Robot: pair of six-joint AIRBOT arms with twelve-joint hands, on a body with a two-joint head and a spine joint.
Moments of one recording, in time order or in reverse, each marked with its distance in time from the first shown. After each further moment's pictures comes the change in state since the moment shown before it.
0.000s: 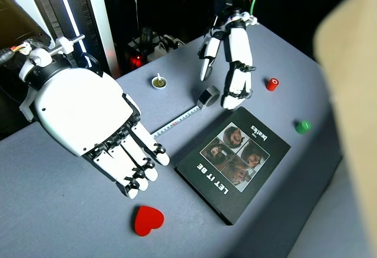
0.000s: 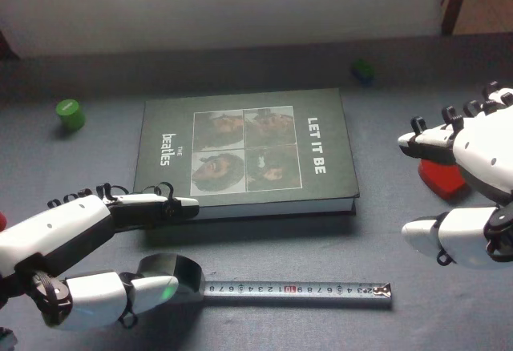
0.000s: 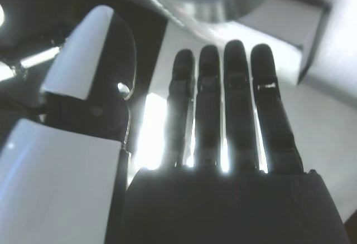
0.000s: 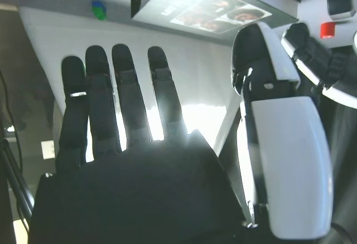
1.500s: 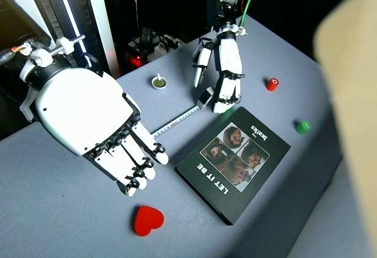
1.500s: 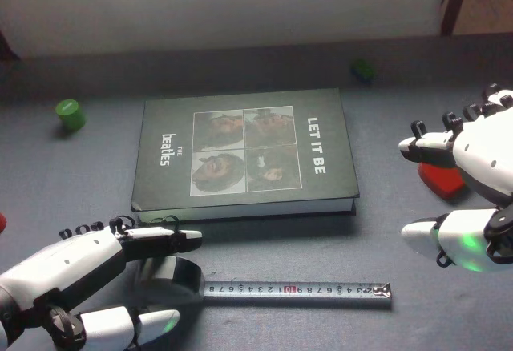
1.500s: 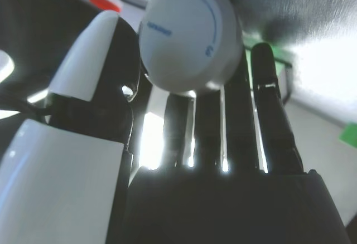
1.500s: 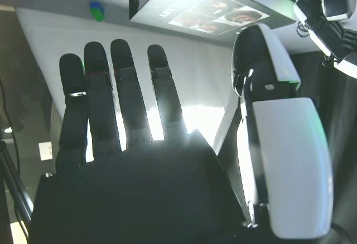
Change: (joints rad) left arm 0.069 -0.100 0.048 -0.028 -0.044 0.087; right arm -0.006 0.002 0.000 -0.002 0.008 -0.002
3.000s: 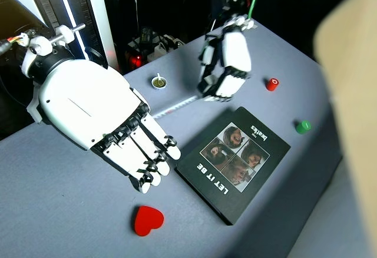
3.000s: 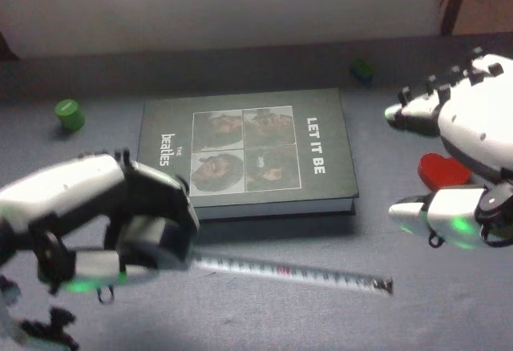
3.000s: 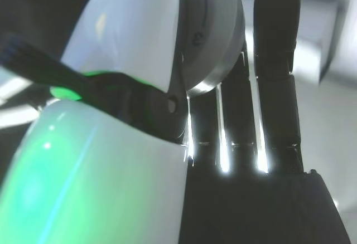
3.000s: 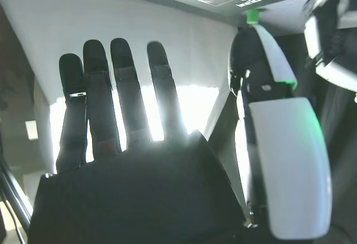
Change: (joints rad) left arm -0.272 0.169 -0.055 0.033 0.238 0.052; right arm 0.031 -0.008 0.000 -0.171 0.030 0.093
